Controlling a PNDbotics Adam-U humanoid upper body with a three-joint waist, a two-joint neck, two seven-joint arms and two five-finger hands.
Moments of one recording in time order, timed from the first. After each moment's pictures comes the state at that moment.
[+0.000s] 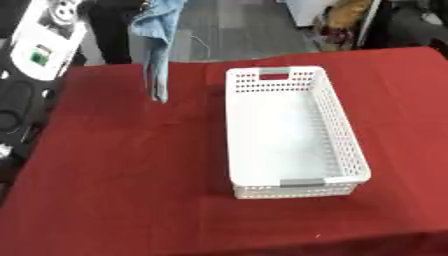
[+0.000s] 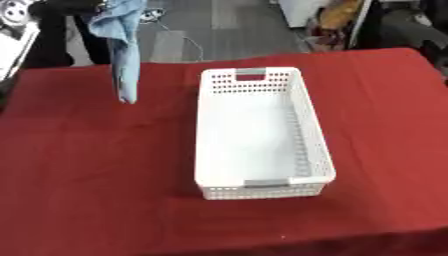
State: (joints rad) left arm -0.80 0.60 -0.08 -1.36 -0.29 0.19 -0.21; right arm -0.22 -0.37 -0.26 -1.79 -0.30 -0.25 0.50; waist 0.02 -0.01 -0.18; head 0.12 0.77
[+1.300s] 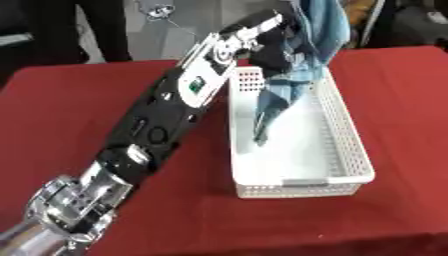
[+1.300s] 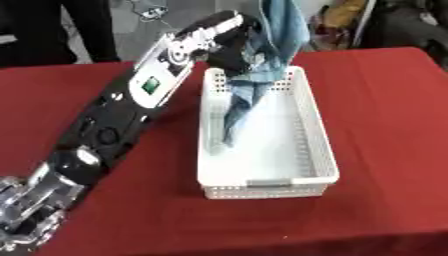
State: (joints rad) left arm -0.88 0.21 -0.30 -1.17 -0.54 0.11 -0.35; right arm -0.24 -0.35 -0.27 -1.78 -0.33 -0.22 0.41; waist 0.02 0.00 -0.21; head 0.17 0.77
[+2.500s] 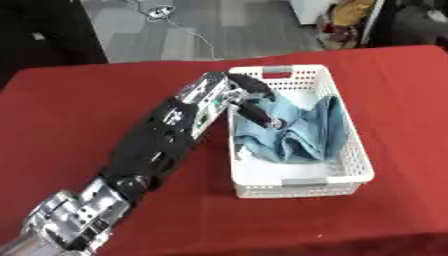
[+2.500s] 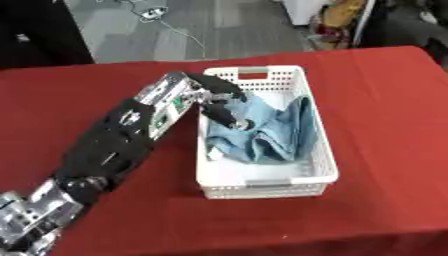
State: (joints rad) left arm -0.82 0.22 -0.35 -1.10 -1.10 -0.06 -0.71; right arm -0.24 -0.35 -0.27 -1.80 -0.32 -0.22 0.41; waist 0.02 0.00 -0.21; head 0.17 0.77
